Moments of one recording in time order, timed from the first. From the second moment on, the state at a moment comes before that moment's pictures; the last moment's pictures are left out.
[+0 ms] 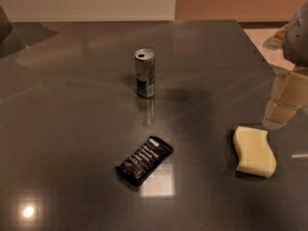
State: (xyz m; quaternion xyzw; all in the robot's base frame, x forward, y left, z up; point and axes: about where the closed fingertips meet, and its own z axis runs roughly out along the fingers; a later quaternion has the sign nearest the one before) arm 0.438 -0.216 0.978 -0.60 0.78 -0.04 0.16
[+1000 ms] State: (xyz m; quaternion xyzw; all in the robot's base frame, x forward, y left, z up) arm 0.446 -0.186 0.983 -0.64 0.75 -0.01 0.18
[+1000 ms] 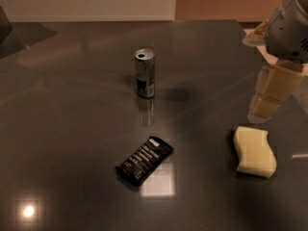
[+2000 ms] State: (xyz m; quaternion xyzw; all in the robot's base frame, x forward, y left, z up) arm 0.424 -0.078 0.946 -0.75 0.64 0.07 0.17
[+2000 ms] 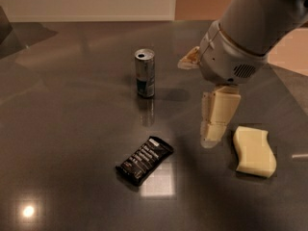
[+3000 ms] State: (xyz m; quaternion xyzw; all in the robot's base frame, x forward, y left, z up) arm 0.395 -0.026 0.886 -0.84 0.53 0.08 0.13
